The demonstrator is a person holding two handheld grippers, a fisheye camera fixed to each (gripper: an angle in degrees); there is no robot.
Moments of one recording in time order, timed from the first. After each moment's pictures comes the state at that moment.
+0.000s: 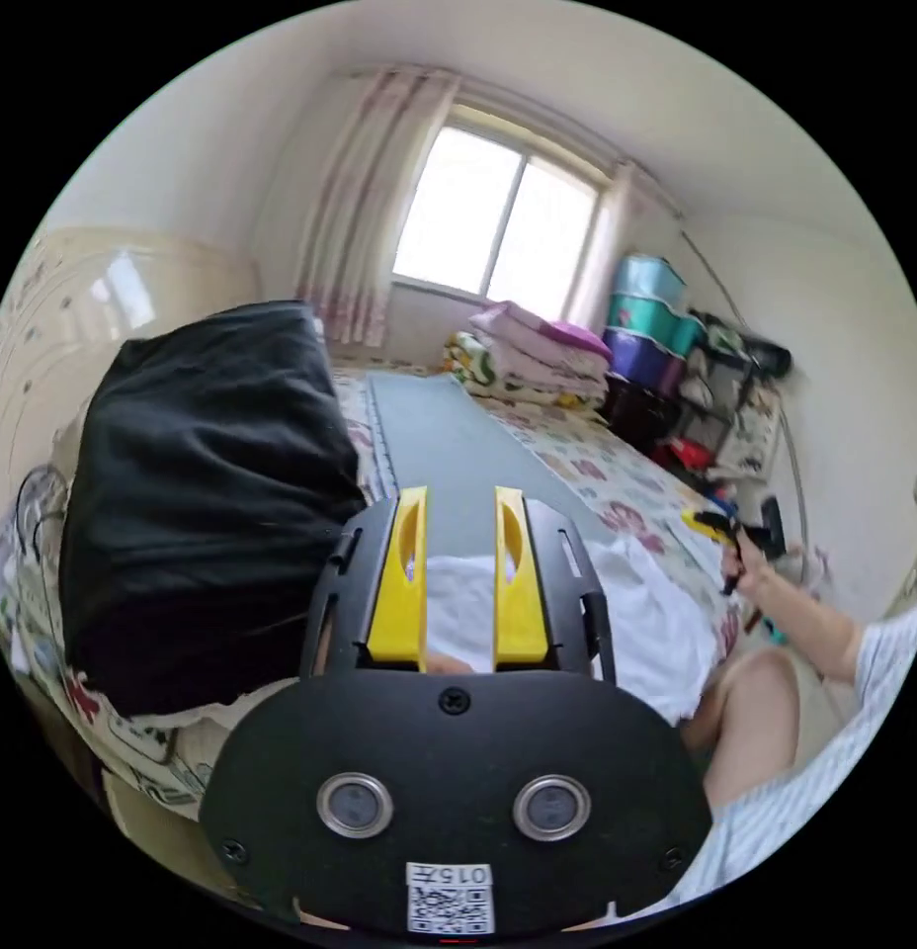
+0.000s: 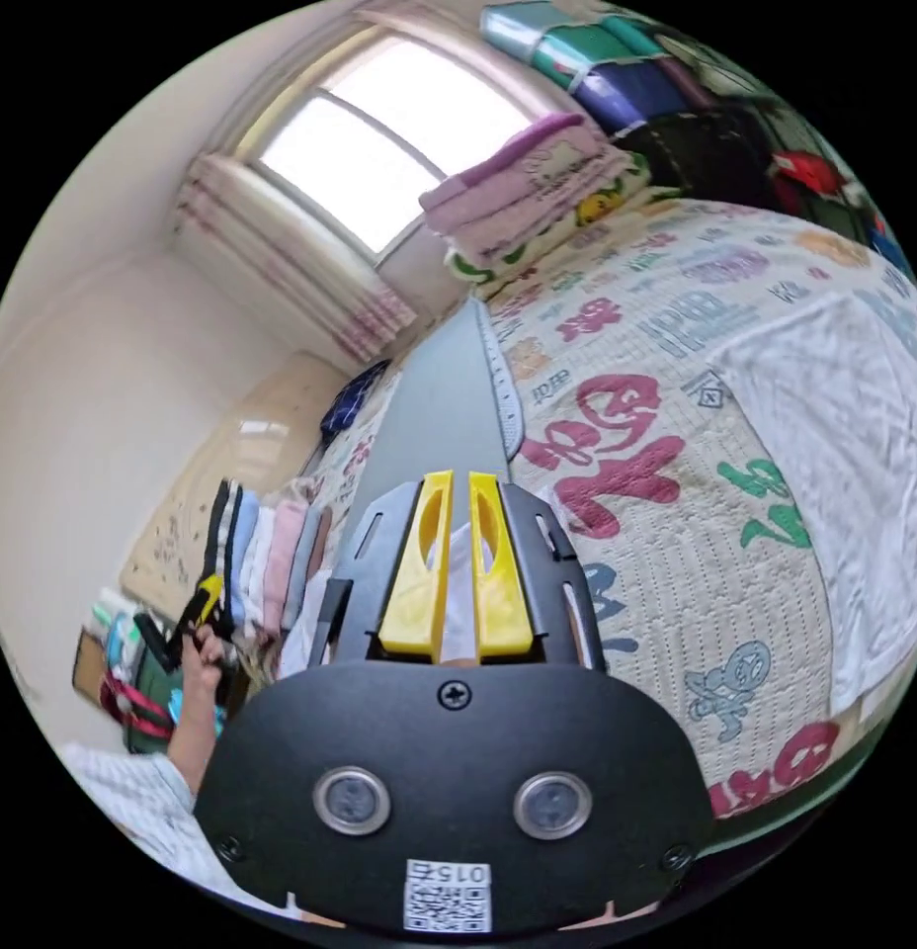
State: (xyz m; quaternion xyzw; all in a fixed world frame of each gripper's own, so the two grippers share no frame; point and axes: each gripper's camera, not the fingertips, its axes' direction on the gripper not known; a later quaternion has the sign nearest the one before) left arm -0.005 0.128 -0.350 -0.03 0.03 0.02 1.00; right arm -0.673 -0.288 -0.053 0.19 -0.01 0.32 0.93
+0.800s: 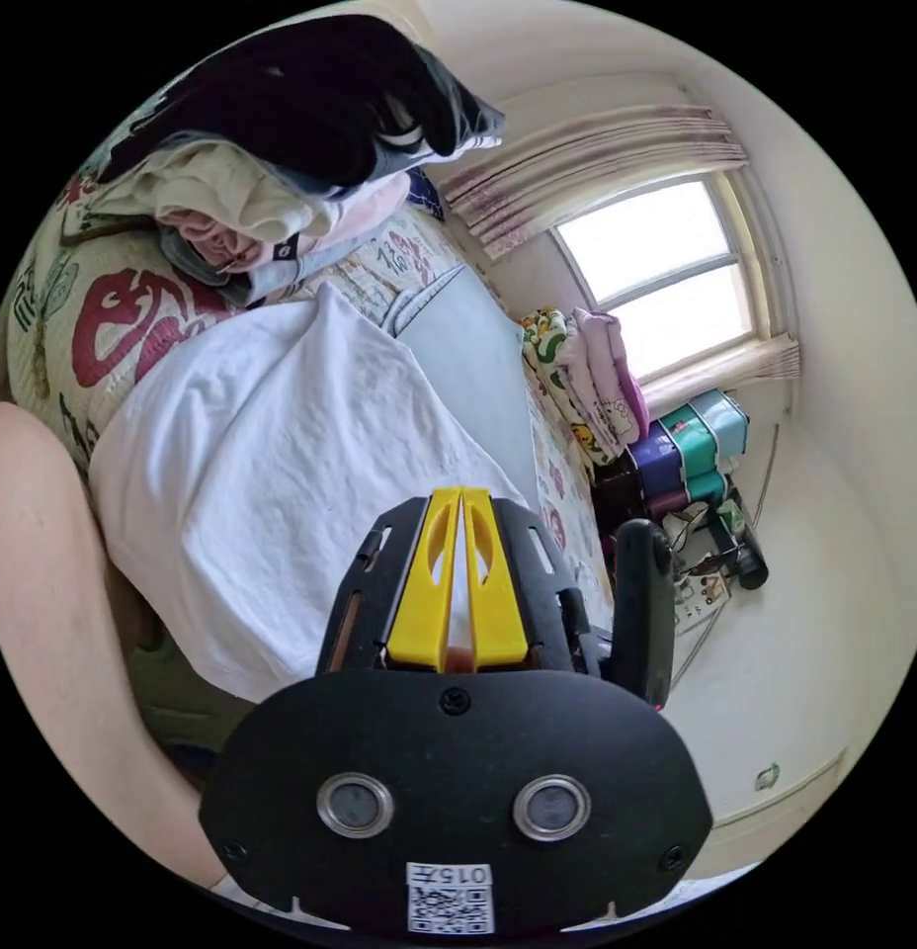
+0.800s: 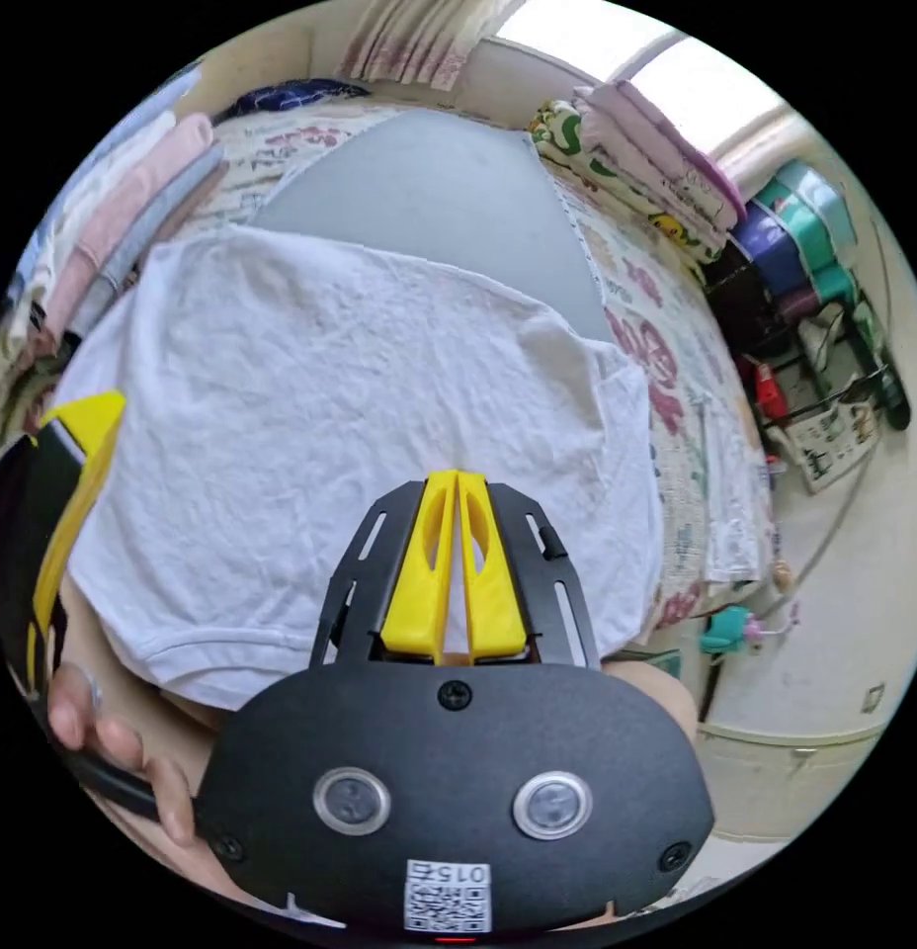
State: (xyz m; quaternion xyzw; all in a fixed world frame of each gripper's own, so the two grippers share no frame) left arm 0.046 0.326 -0.285 -0.02 0.06 -0.43 0.90; right arm -0.698 0.057 0.590 -0.22 0.37 0.17 0.89
